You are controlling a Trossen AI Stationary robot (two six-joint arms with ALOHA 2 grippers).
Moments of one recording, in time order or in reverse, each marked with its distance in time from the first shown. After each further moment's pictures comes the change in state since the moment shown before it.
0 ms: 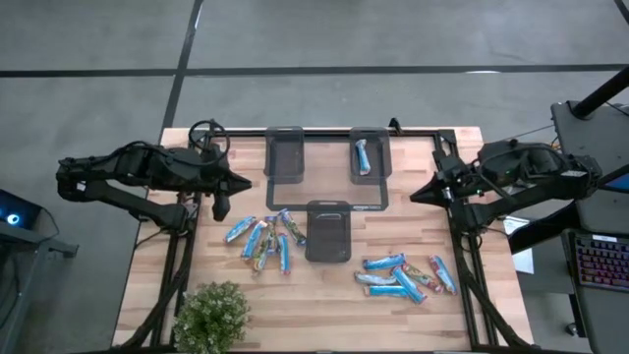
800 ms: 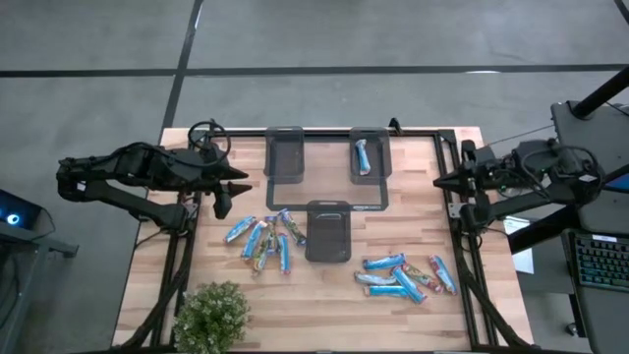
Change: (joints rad) left arm 0.000 0.004 0.000 -0.021 -0.053 -0.015; right arm 0.000 -0.279 -0.145 -0.001 0.153 -0.074
